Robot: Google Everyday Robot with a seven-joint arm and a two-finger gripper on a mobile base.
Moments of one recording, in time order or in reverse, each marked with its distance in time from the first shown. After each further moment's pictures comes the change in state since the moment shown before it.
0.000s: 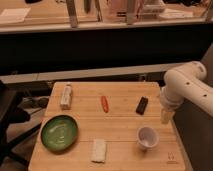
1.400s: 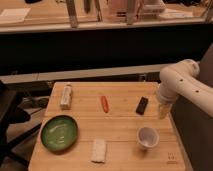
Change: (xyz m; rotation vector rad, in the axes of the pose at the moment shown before) arm -0.009 -0.036 0.016 0.027 0.000 -0.073
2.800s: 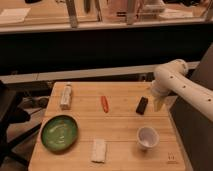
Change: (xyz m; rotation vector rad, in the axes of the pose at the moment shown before) arm -0.001 -0.054 0.048 0.052 -0.021 -0.195
